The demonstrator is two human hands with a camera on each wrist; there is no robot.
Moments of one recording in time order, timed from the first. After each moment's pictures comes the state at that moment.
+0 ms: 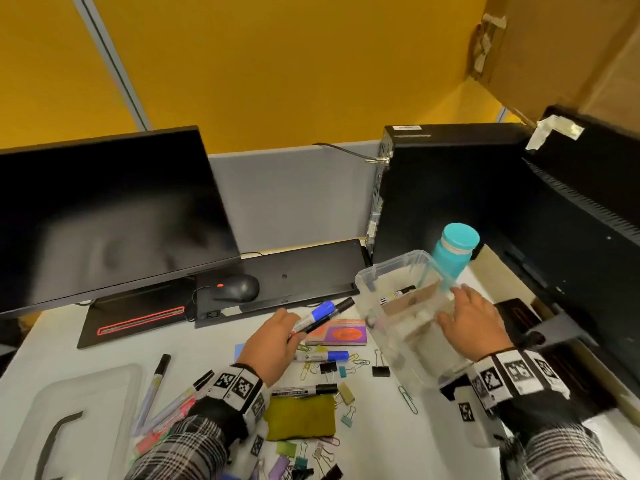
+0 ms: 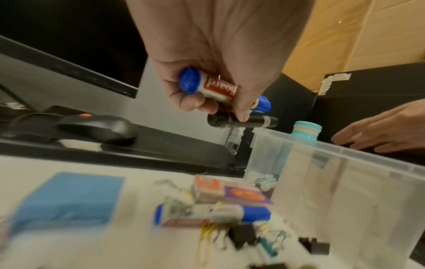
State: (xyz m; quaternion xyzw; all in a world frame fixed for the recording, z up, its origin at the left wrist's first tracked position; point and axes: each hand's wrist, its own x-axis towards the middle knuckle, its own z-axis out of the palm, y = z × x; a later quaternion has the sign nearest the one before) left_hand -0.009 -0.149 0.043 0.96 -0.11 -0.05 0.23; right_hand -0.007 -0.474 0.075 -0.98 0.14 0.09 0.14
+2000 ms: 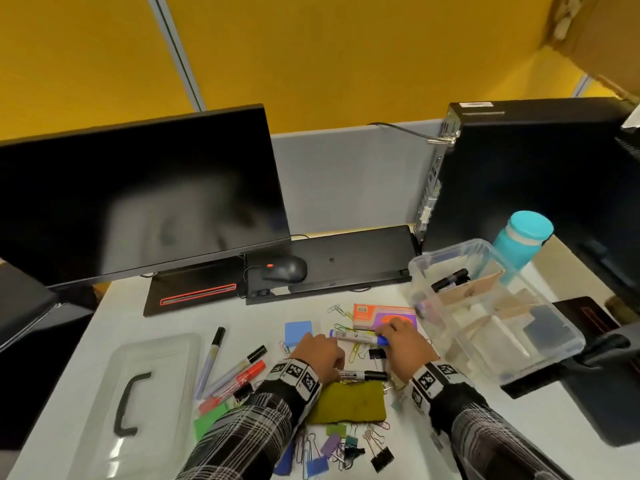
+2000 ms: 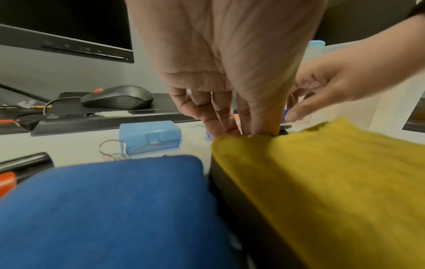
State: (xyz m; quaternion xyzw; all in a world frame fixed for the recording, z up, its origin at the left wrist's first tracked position) left_hand -0.023 -0.130 -0.004 0.95 -0.22 -0.23 0.01; right_hand -0.010 -0.325 -0.019 -0.97 -0.12 0.16 0.14
